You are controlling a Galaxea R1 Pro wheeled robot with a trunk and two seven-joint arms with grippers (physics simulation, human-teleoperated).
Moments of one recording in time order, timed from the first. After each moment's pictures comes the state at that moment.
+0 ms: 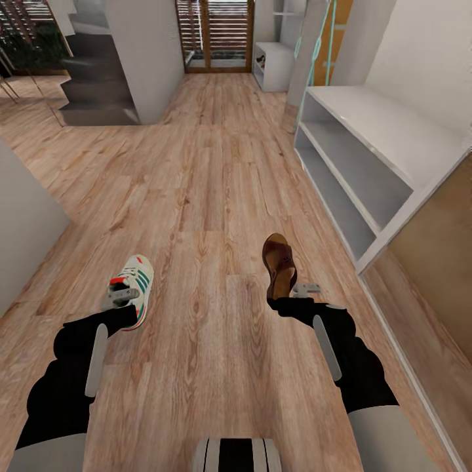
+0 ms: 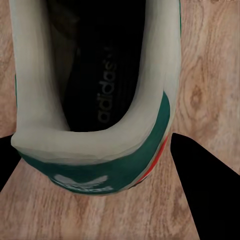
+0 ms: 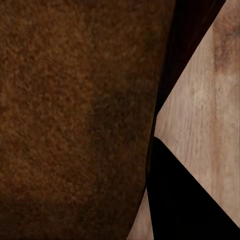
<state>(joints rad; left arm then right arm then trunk) -0.51 -0.02 0.23 -1.54 0.00 0.95 0.04 -0.62 0.06 0.04 -1.29 -0.10 0.78 0.12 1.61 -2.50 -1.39</state>
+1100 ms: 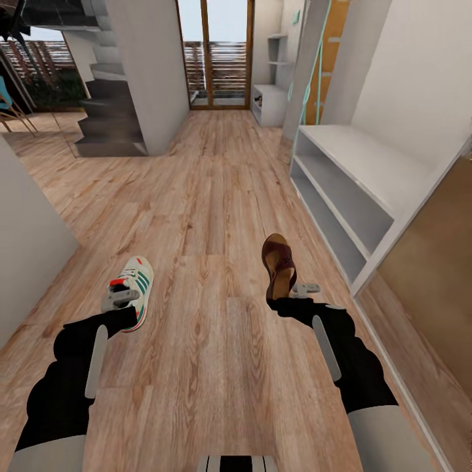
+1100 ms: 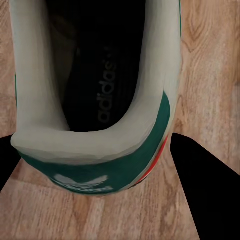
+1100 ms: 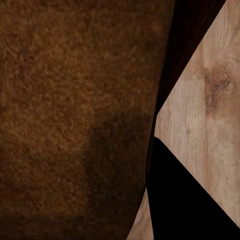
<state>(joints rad) -0.50 -0.02 0.23 -1.54 -0.01 0.95 0.04 -0.62 0.07 0.04 -1.29 -0.10 0.78 0.12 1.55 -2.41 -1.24</state>
